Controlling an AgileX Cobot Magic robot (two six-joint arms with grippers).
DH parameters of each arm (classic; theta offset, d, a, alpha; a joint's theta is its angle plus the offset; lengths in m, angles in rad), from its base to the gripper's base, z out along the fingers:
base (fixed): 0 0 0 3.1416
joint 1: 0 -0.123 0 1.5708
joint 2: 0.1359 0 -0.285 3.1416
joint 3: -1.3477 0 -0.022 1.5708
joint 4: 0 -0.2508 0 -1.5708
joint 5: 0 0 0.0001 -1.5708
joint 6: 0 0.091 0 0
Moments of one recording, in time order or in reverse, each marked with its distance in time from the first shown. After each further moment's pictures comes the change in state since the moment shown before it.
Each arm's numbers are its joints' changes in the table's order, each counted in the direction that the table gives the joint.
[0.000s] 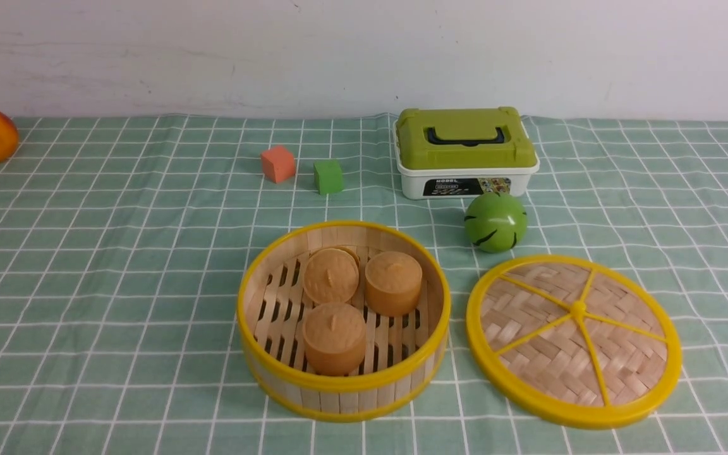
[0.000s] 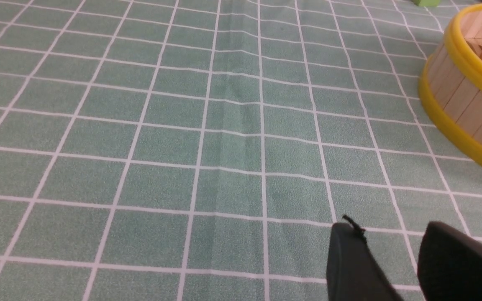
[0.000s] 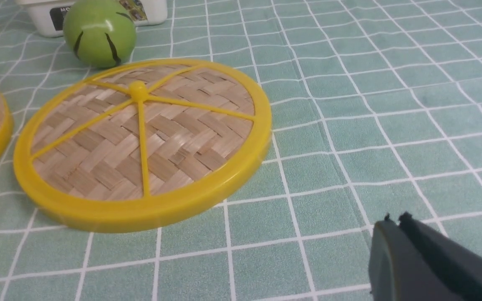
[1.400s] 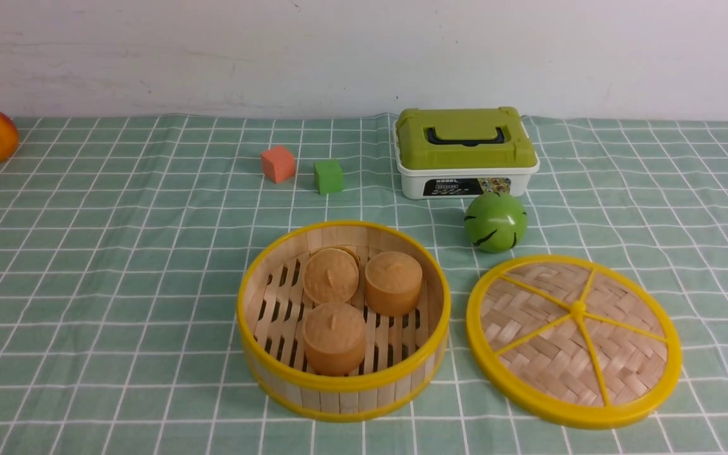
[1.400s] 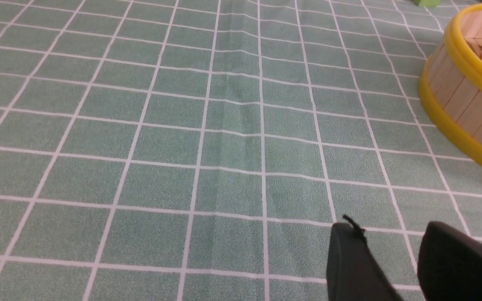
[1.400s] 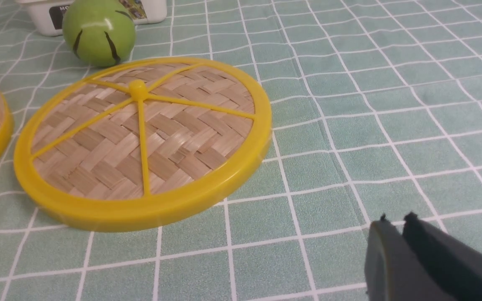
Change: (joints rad) right arm 0.000 0.000 0.000 -0.001 -0.002 0.003; left arm 0.000 0.000 0.000 0.000 0.000 0.000
